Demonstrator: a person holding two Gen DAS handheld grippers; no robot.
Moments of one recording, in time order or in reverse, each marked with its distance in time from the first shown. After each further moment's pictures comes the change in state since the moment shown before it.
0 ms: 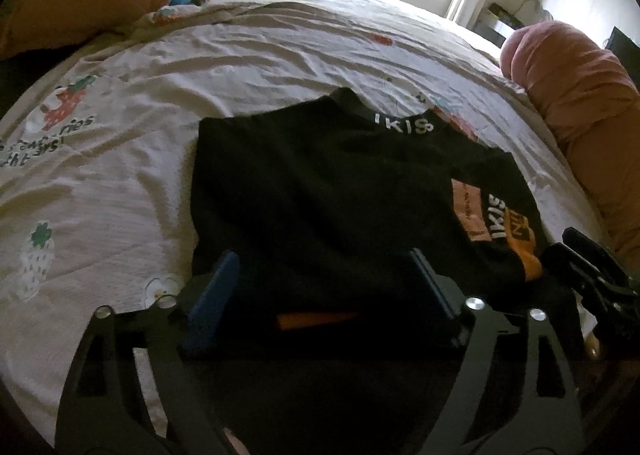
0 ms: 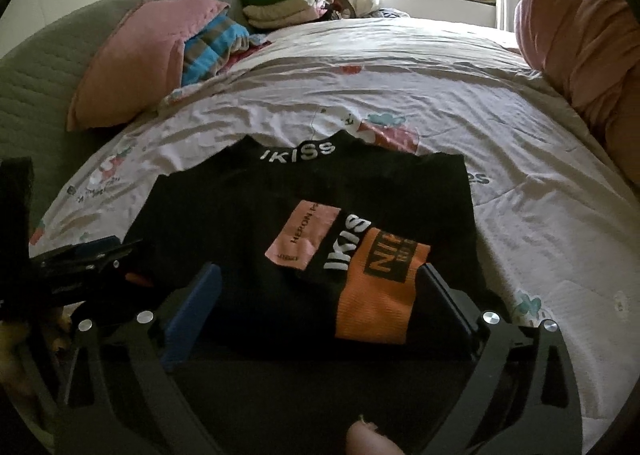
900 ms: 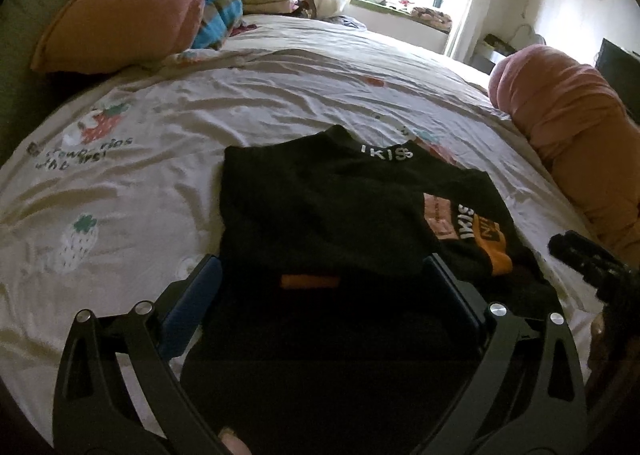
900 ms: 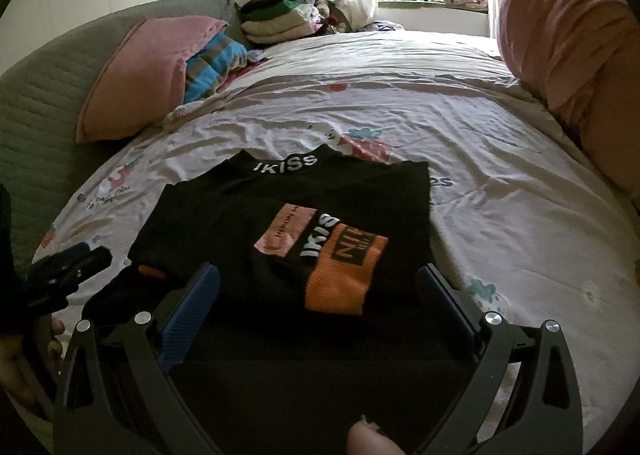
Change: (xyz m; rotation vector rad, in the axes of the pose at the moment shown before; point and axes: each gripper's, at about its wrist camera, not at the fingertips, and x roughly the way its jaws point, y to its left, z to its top) left arm -0.061 -0.011 -0.034 0.001 -0.155 0.036; right arm -0.052 -0.023 -0.013 0.012 -0.048 -0.003
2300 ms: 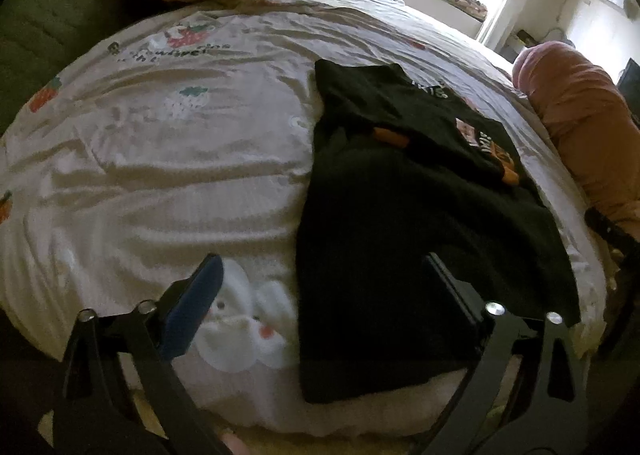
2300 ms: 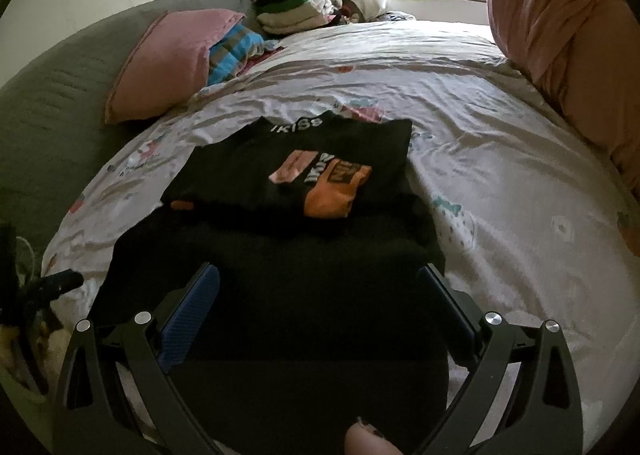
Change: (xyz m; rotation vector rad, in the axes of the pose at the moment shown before) left arm -0.094 0.062 -0.102 -0.133 0.129 0.038; right arm -0.074 -0.021 -0.064 -0.019 0.045 0.077
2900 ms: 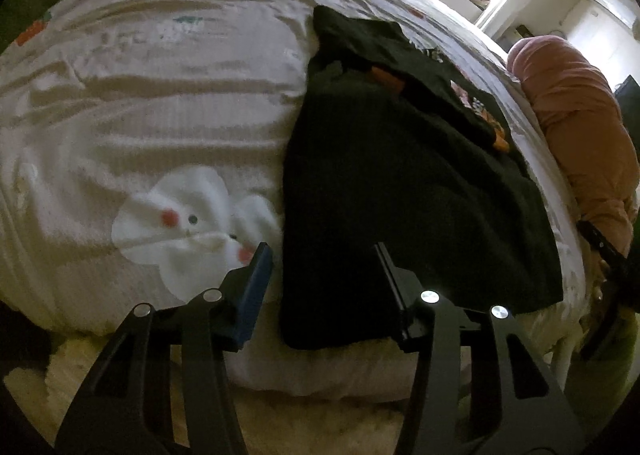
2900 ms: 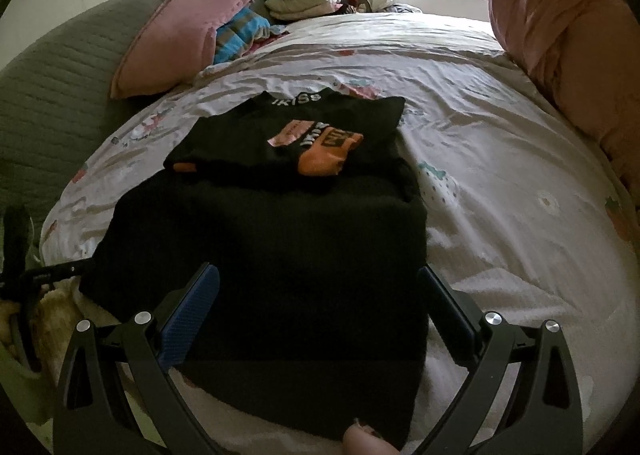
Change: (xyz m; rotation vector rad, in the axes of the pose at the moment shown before) left arm 0.016 0.009 -0.035 -0.077 0.131 -0.091; right arm -0.022 -0.008 -0.033 -0.041 0.045 -0.013
